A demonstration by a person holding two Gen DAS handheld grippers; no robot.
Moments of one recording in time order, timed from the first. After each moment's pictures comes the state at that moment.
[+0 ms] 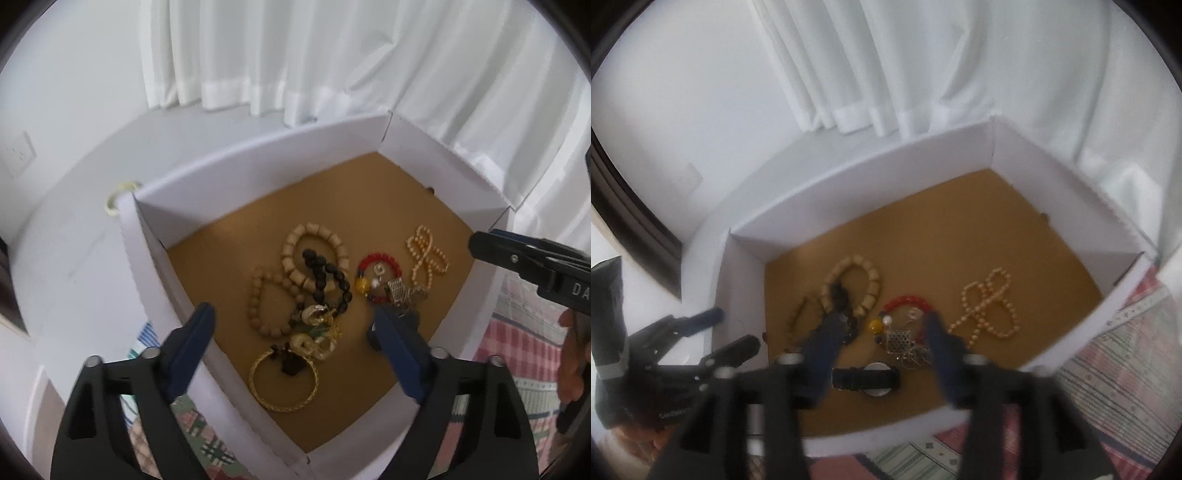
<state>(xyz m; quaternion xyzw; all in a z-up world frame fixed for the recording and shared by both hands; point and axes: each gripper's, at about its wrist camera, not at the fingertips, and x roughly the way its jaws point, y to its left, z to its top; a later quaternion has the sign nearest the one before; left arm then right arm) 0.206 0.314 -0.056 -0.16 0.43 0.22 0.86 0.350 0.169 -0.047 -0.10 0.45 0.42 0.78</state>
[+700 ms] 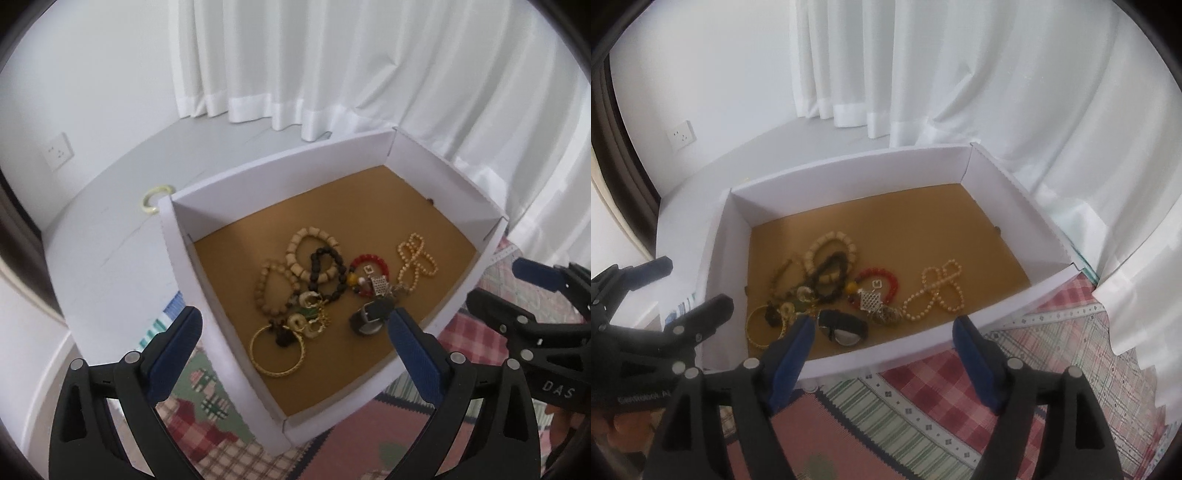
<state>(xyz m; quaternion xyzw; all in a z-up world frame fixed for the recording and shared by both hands) 0.188 0.276 -0.013 -0.16 0.42 0.28 0.85 0.302 0.146 -0.010 -0.20 0.42 0.38 0.80</state>
